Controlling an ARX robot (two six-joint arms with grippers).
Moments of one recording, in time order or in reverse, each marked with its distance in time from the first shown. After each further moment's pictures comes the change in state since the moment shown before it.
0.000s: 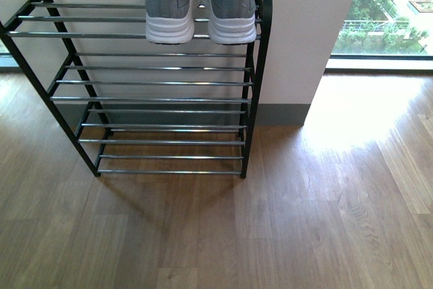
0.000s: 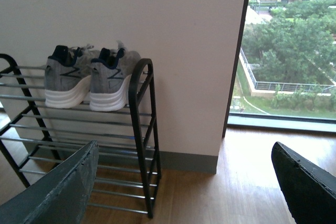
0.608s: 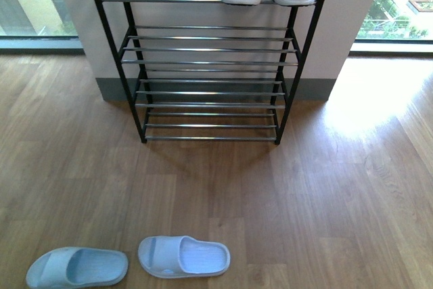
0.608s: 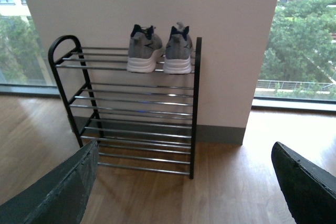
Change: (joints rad) left arm 0.000 0.000 0.000 0.000 0.000 0.000; right arm 0.000 0.000 0.000 0.000 0.000 0.000
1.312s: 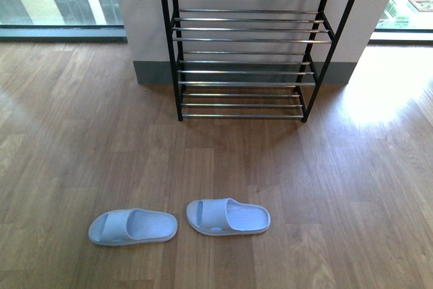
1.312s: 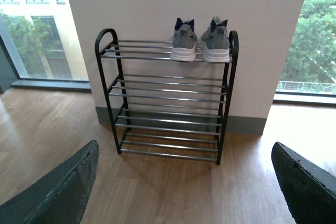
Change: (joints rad) left arm 0.000 0.000 0.000 0.000 -0.001 0.000; right arm 0.000 -0.001 0.000 -0.001 -0.001 0.000
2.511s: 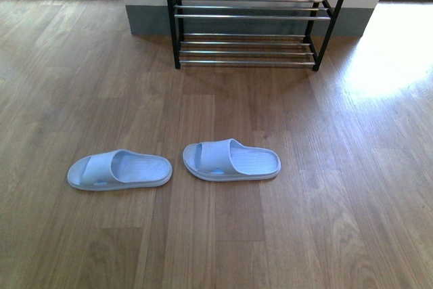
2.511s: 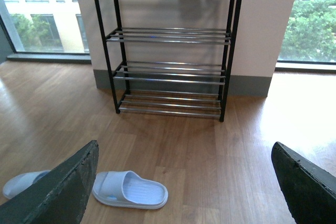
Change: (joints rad) left arm 0.000 0.000 0.000 0.000 0.000 0.000; right arm 0.000 0.000 0.000 -0.001 0.001 0.000
